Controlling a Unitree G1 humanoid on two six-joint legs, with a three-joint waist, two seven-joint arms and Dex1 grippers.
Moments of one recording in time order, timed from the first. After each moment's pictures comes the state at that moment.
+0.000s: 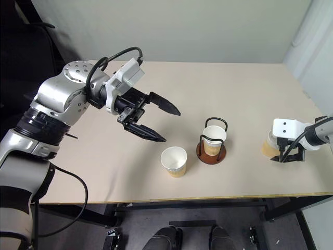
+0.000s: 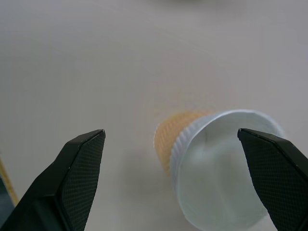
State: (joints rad) left arm -1.25 0.84 -0.57 0.36 -0.74 0.31 -1.59; right arm -0.64 -1.18 0.23 0.27 -0.08 0.15 1.37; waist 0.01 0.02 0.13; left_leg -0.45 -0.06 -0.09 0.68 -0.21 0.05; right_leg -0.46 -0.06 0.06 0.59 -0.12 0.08
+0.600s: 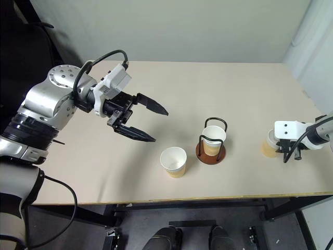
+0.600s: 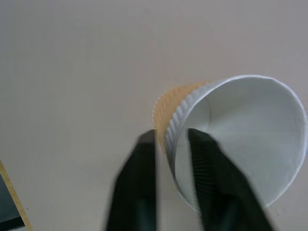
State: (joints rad) left arm -1.19 0.93 -0.56 0.39 -0.71 0.21 -1.59; right arm -0.71 -1.15 0.25 0.35 -0.14 0.07 1.44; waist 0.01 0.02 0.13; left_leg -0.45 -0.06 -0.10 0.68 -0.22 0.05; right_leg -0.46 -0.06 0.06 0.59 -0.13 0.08
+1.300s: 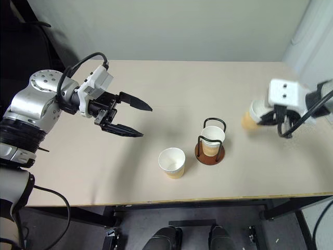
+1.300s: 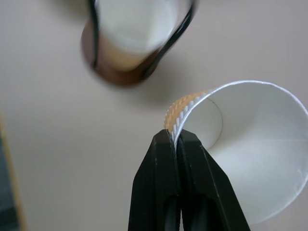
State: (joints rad) left arm -1.17 0.99 -0.56 0.52 -0.71 0.12 -1.59; right arm -0.93 -1.17 0.15 -0.06 0.08 0.53 1.51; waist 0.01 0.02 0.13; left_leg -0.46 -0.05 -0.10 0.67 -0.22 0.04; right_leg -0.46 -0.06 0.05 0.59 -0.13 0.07
